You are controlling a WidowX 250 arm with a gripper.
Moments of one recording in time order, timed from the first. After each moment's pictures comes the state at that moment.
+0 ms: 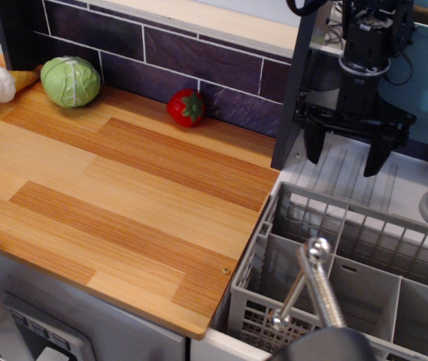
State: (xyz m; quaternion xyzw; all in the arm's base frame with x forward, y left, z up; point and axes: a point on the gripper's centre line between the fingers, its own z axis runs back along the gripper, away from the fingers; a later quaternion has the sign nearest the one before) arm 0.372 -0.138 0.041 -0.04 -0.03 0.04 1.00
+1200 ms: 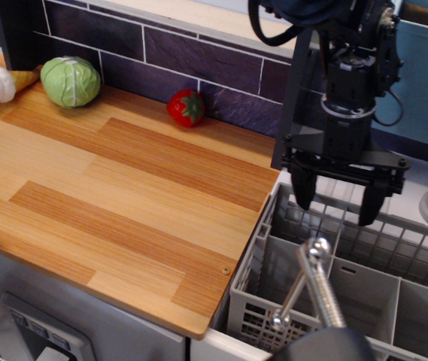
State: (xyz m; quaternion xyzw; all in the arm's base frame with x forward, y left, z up) arm 0.315 -0.153 0.034 -0.08 -0.01 0.01 1.00
